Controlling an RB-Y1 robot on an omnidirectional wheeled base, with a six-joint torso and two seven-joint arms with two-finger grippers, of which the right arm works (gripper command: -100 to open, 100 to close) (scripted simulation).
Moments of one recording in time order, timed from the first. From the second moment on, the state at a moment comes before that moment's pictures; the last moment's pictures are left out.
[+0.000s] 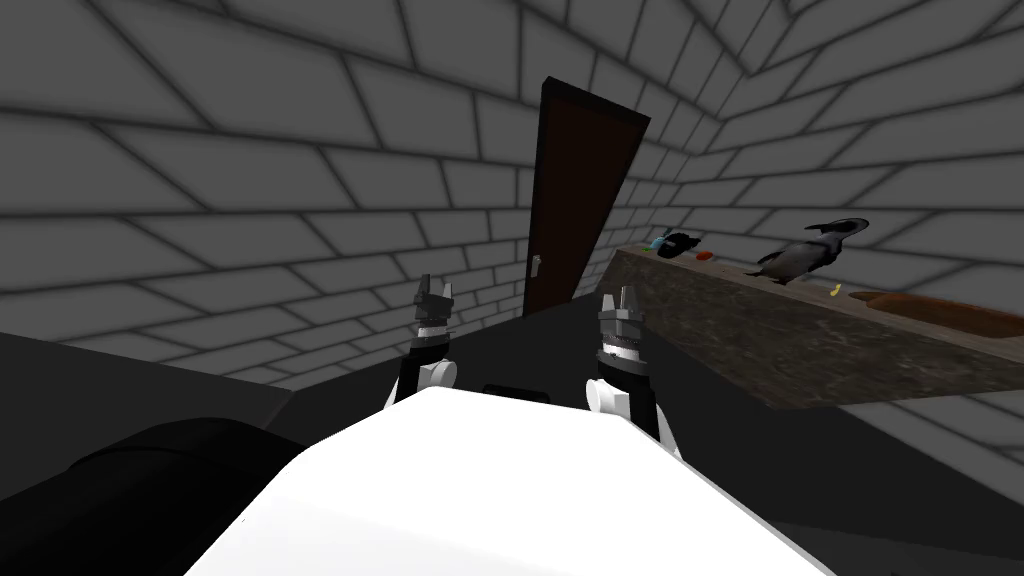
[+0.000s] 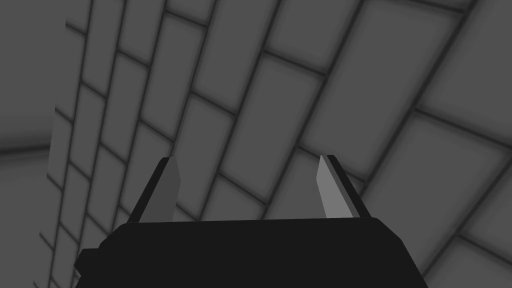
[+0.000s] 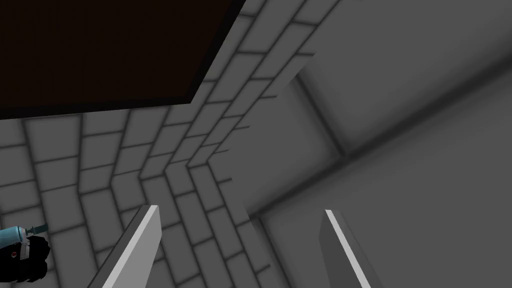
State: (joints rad) arm 0.50 0.02 0.05 -2.27 0.03 -0.42 0.06
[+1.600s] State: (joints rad) arm 0.30 -0.05 -0.05 -1.92 0.26 -0.45 0.24
